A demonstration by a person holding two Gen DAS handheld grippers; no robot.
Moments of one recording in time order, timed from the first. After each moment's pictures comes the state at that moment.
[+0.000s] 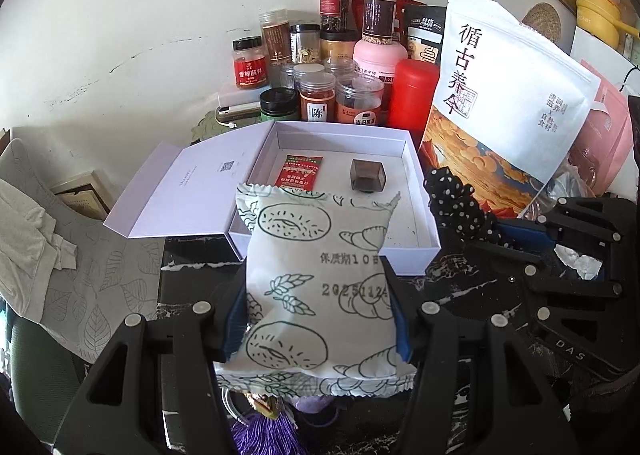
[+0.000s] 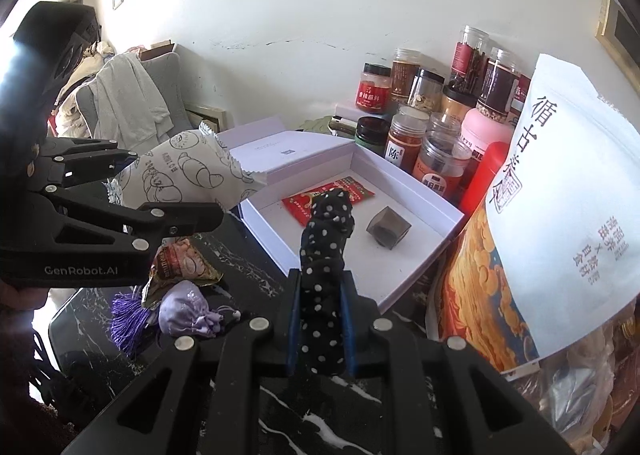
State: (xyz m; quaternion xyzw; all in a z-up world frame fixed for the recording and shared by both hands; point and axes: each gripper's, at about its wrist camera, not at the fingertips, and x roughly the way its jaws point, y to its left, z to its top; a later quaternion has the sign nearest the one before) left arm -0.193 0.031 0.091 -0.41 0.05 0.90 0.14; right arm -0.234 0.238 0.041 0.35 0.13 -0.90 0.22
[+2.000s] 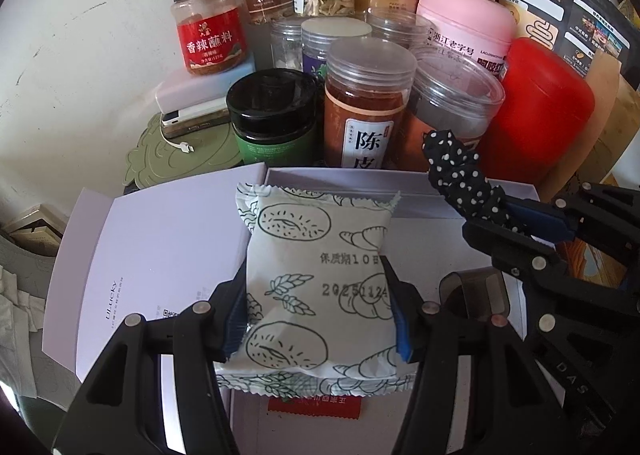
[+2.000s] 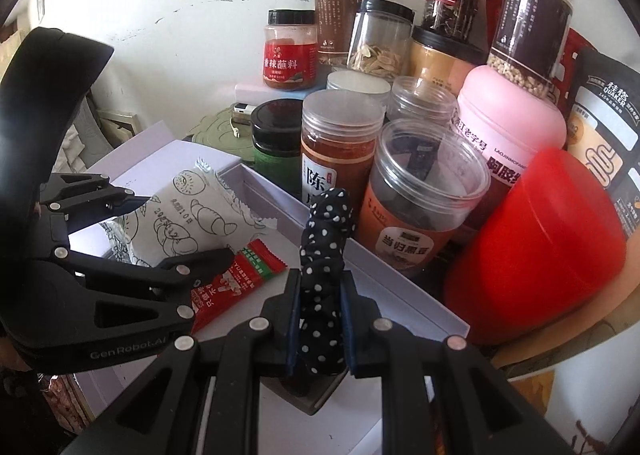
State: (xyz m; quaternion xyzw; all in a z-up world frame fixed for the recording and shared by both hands) left arm -0.472 0.073 -0.018 -0.48 0.08 0.86 0.15; right arm -0.473 0.239 -0.024 0.42 0.11 -0.89 0.15
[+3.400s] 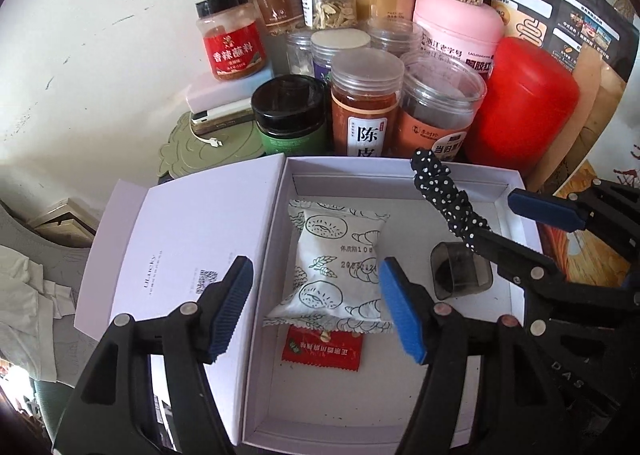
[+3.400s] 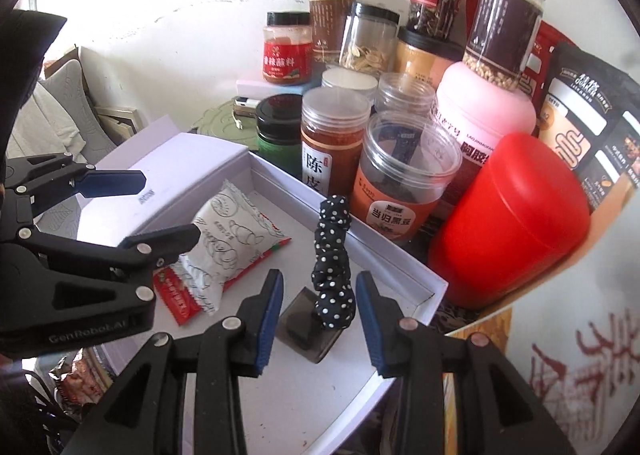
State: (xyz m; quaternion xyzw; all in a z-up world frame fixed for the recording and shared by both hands) left arm -0.433 0.068 0.026 -0.48 0.10 0.86 0.12; right arm -0.439 0.236 0.000 0.44 0.10 -0.88 0.13
